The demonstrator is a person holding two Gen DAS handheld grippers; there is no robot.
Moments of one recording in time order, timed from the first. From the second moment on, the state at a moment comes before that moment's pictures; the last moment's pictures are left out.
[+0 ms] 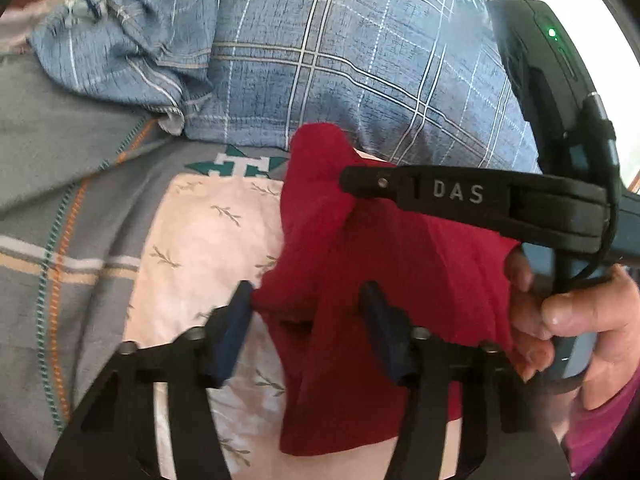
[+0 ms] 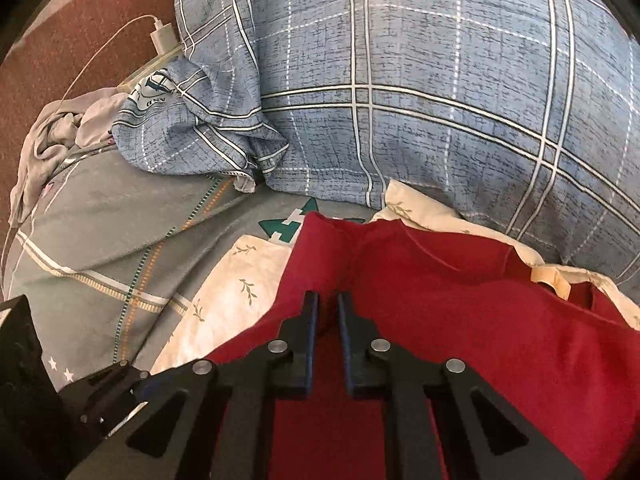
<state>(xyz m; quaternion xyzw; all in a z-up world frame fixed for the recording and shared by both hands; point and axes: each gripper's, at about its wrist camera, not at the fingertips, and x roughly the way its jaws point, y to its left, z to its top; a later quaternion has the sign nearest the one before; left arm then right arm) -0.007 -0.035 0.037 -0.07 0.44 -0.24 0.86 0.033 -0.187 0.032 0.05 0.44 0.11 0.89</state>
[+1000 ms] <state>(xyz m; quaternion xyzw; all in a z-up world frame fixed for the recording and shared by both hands) -0.024 -0.049 0.061 -0.07 0.38 -0.29 0.87 0.068 -0.165 0.021 0.05 0.51 0.09 0.85</state>
